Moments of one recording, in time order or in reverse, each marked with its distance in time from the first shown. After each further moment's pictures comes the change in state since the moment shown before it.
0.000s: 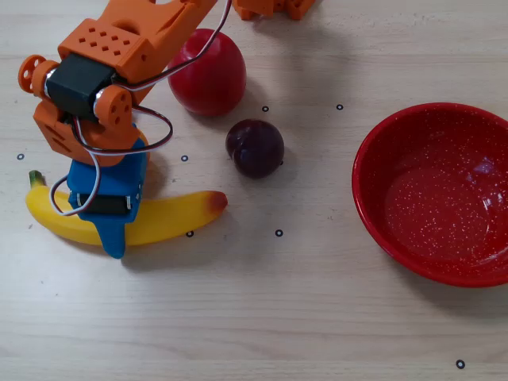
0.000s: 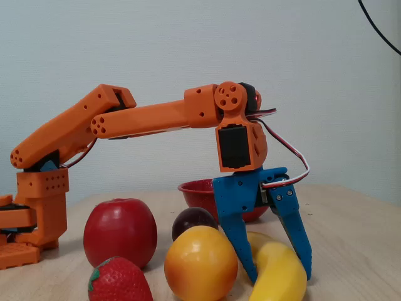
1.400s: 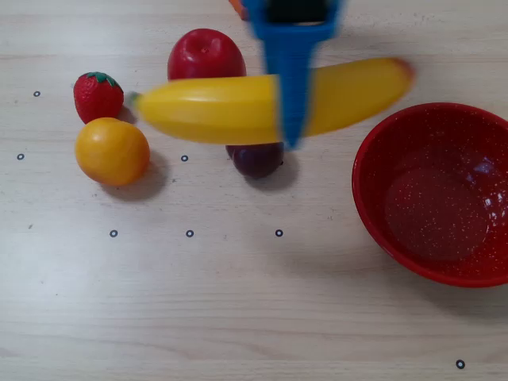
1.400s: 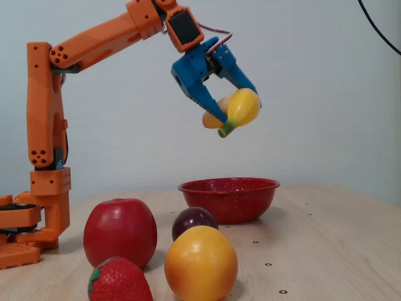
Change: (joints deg) arm 29.4 63.3 41.3 -5.4 -16.7
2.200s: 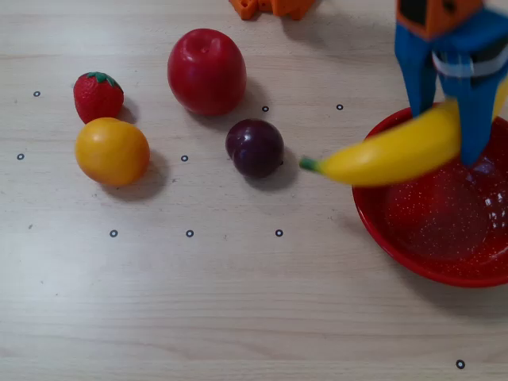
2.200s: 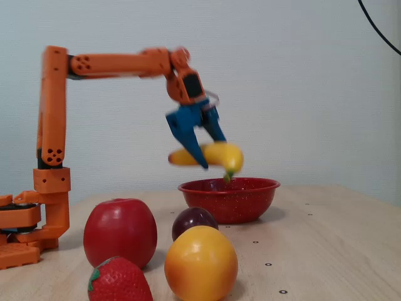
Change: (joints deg) arm 25.1 -11.2 12.3 -10.8 -1.2
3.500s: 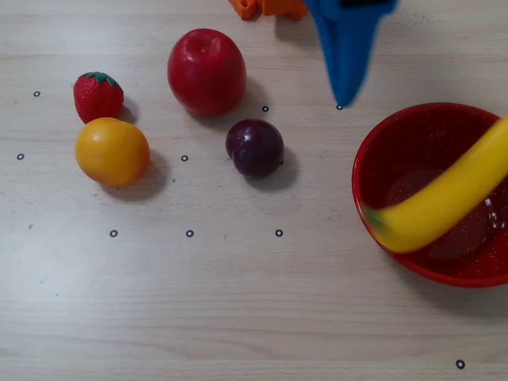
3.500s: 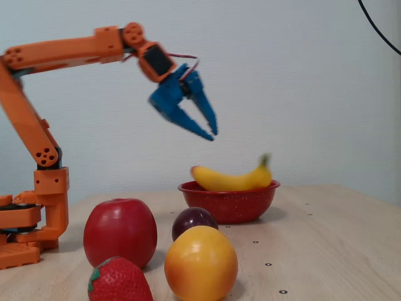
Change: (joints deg) arm -17.5 40.5 33.0 -16.0 -1.9
